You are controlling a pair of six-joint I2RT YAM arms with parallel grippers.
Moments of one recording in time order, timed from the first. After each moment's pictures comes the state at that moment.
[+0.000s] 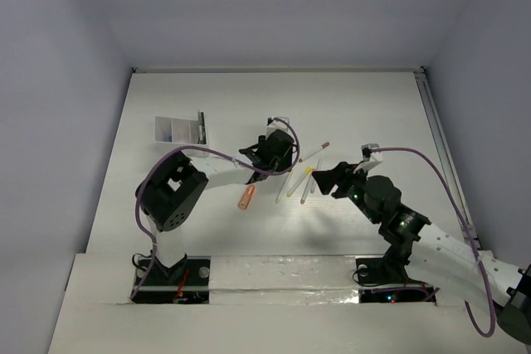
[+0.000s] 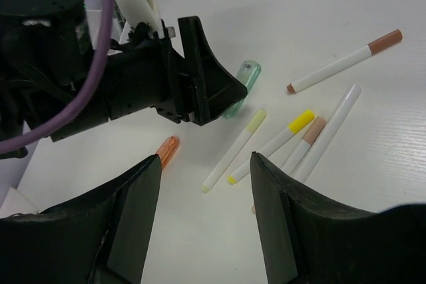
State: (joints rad) left arm -0.84 1.80 1.05 -0.02 -0.34 -0.53; right arm 0.80 0.67 0.34 0.15 0.29 0.65
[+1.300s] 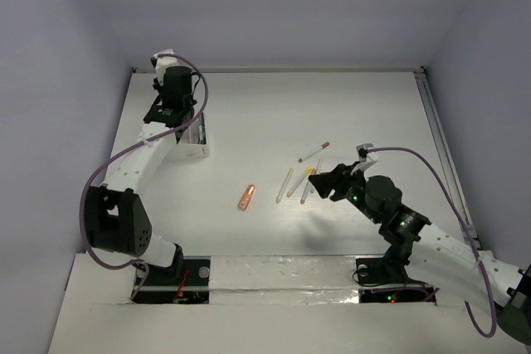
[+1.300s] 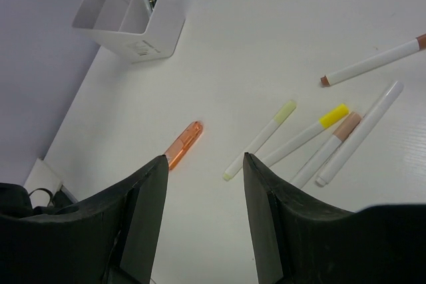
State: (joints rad) left arm -0.26 1.49 1.25 -0.24 -0.53 -0.34; right arm 0.80 0.67 0.34 0.17 0.18 0.65
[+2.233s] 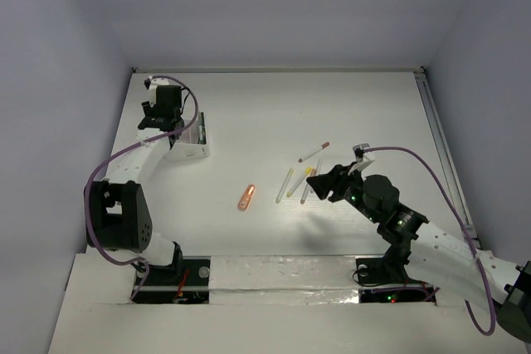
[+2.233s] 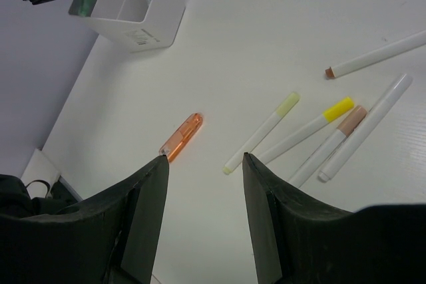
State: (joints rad) left arm -0.09 1.49 1.09 -0.34 -0.55 -0.24; right arm 0.80 0.70 0.34 0.17 0.15 0.65
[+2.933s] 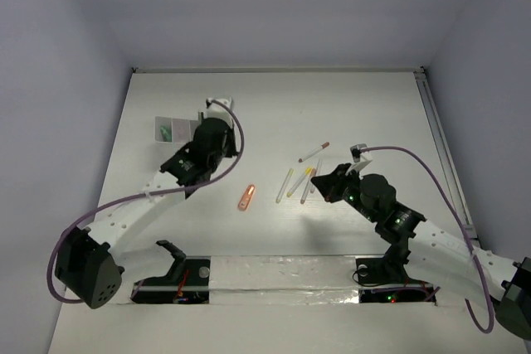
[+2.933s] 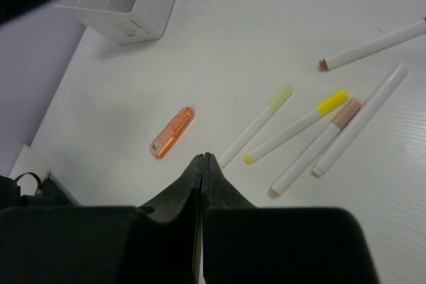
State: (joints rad) left arm -0.58 1.15 0.91 -0.22 -0.34 -0.32; right arm 0.80 0.73 0.34 0.17 0.15 0.64
